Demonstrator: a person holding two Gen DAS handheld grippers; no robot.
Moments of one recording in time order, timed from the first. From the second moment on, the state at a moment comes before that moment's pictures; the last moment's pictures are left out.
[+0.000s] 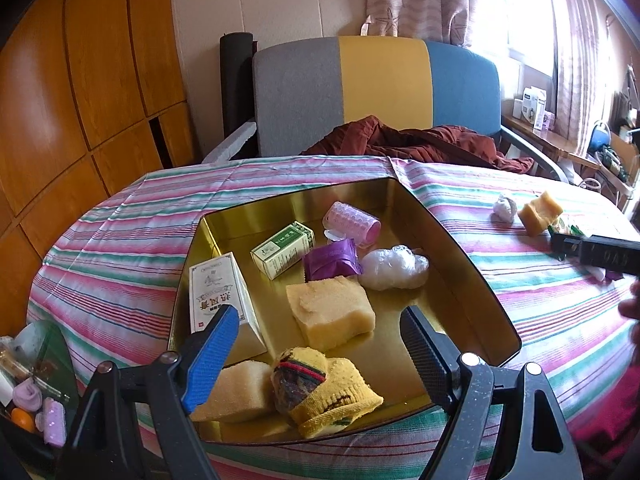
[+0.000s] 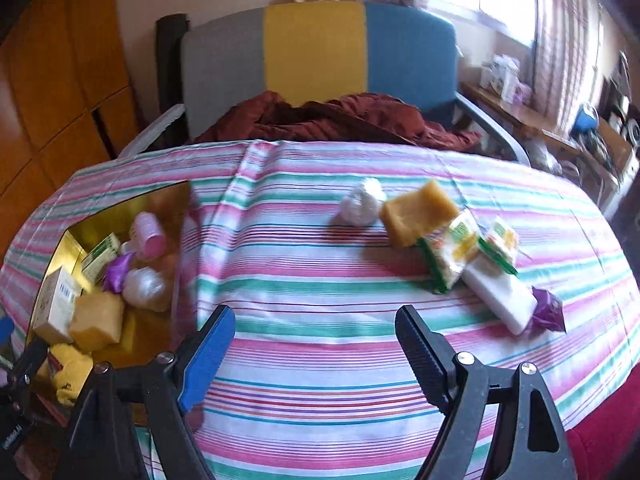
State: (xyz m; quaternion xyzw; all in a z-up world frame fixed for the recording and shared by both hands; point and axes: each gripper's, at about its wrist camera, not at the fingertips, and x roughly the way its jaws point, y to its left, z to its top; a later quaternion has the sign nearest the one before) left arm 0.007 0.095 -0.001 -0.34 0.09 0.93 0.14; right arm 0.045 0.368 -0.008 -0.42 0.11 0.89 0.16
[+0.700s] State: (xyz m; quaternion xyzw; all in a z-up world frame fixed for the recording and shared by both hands) left arm -0.002 0.136 0.001 -0.35 0.12 0.91 0.19; right arm 0.096 0.591 0.023 -0.36 0.26 0.82 0.36
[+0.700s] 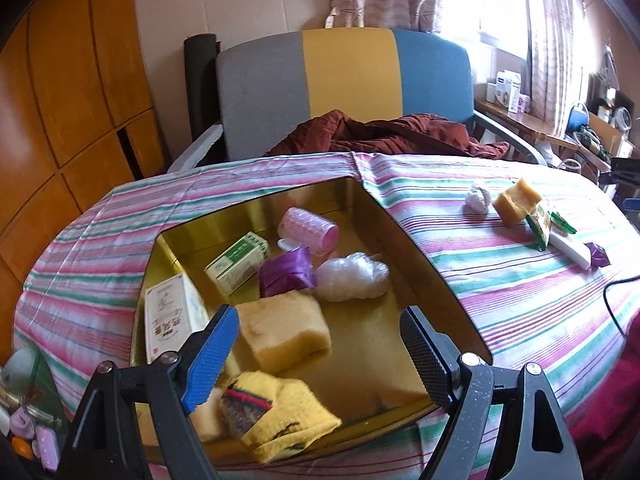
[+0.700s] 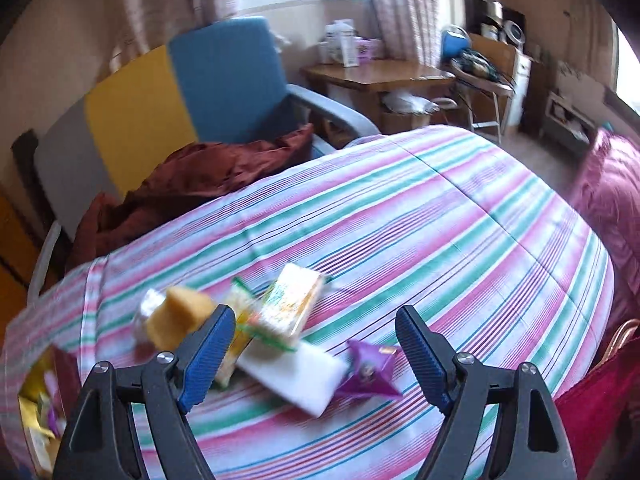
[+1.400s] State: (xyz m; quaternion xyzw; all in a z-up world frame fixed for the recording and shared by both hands) left arm -0.017 0.292 0.010 -0.36 0.18 0.86 0.32; right arm 0.079 0.622 -0.051 -0.44 0.35 0.78 0.28
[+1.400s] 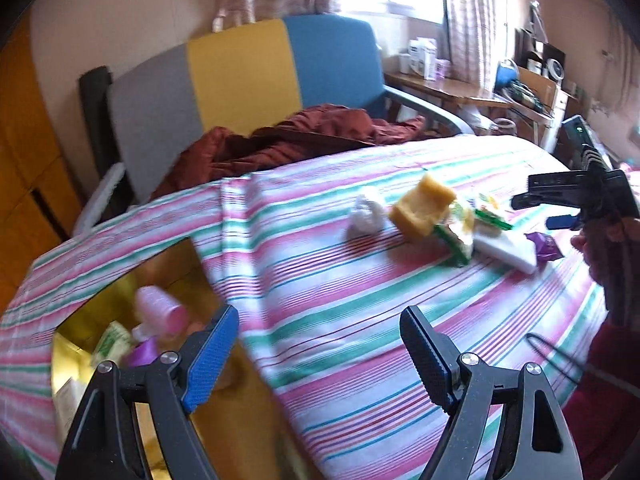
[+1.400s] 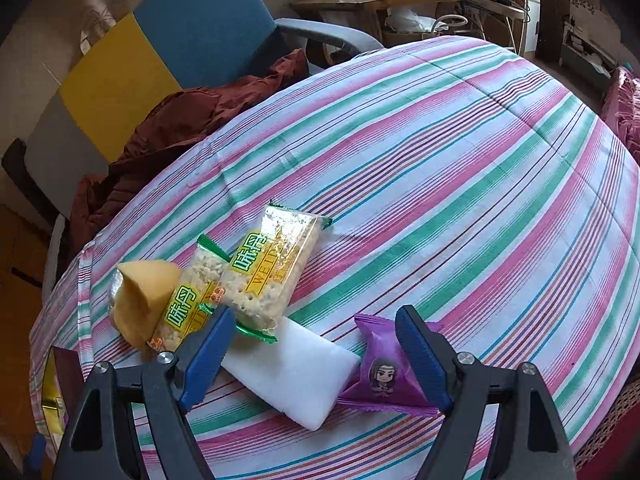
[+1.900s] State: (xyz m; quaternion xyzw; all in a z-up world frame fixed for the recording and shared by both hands) left arm -0.054 0.328 -0.011 -0.43 0.14 0.83 0.34; right arm 0.011 0.644 -0.090 -0.48 0.32 0.76 0.30
